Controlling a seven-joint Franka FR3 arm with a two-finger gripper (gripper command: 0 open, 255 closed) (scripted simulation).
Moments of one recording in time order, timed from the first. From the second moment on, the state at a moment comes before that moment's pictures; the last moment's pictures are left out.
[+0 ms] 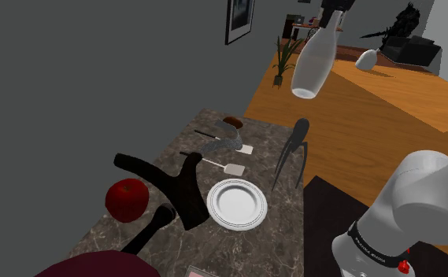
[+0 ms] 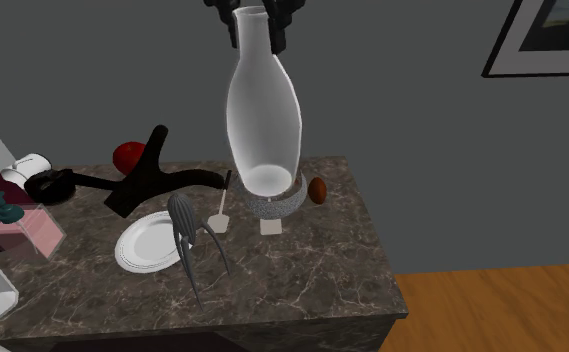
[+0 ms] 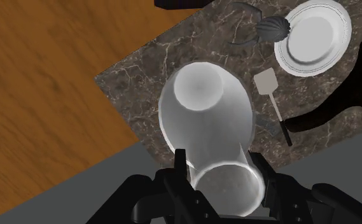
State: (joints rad) arm 0.08 -0.46 -0.29 -1.68 -0.12 1.40 -0.12
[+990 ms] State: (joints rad) arm 0.11 -0.73 0.03 -1.93 -0.03 1.35 0.23
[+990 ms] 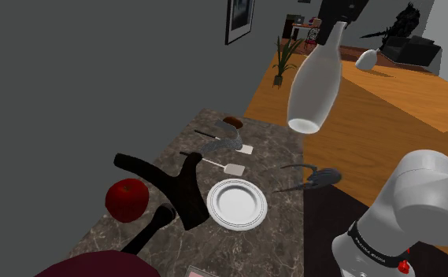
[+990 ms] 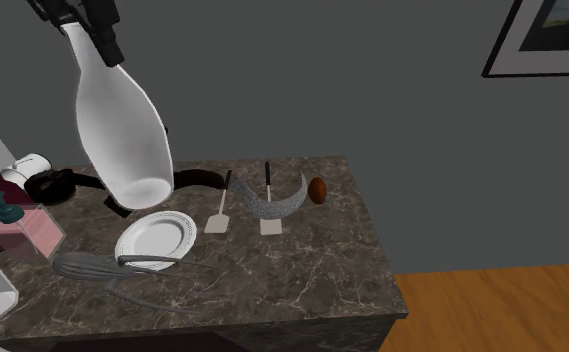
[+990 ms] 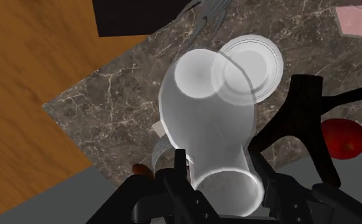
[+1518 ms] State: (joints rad) arm 0.14 -0.76 0.20 -1.94 0.07 1.34 0.42
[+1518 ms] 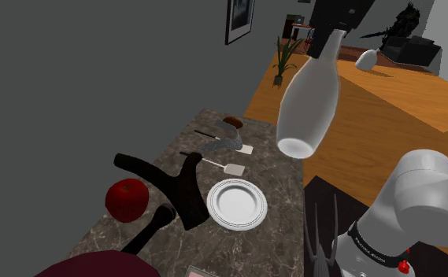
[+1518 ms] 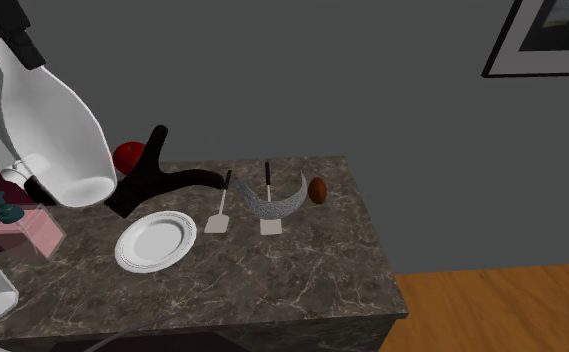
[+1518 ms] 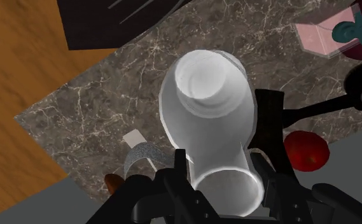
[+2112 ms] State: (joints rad) arm 0.15 -0.73 0.41 -1.89 0.18 1.33 0.64
